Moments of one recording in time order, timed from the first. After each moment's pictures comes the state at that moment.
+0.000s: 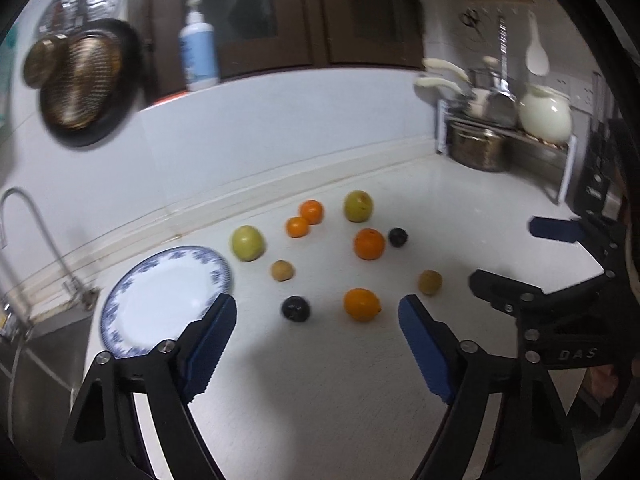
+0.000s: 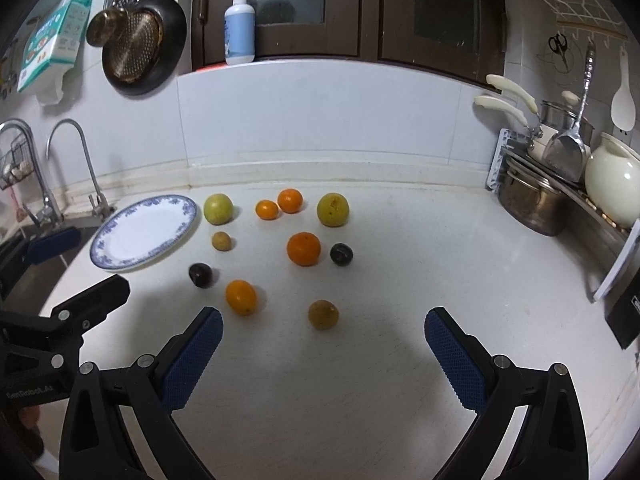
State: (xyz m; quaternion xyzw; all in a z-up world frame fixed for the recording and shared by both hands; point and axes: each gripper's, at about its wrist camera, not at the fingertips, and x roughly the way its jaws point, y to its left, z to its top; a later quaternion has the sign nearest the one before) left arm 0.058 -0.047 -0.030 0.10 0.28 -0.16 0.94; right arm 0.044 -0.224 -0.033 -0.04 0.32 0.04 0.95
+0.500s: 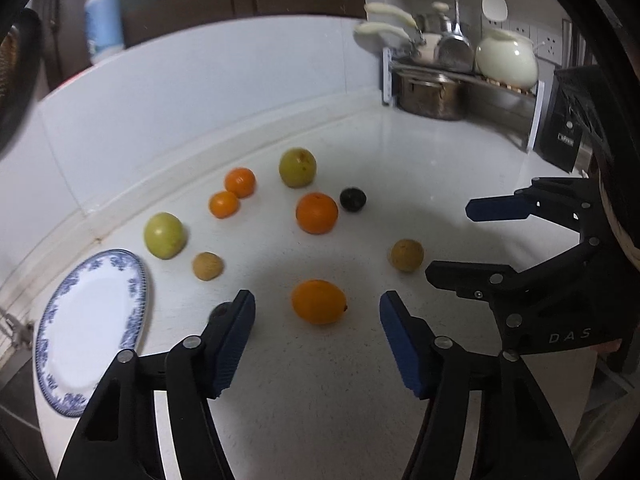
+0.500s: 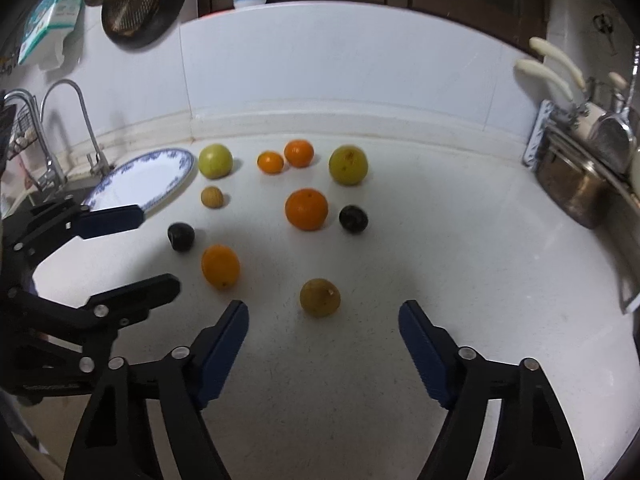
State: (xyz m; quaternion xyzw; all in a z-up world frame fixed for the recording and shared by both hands) left arm 0.116 -0.083 -0.078 0.15 0.34 -0.27 0.89; right arm 0.091 -0.234 -0.078 -0.04 0.39 0.09 0.91
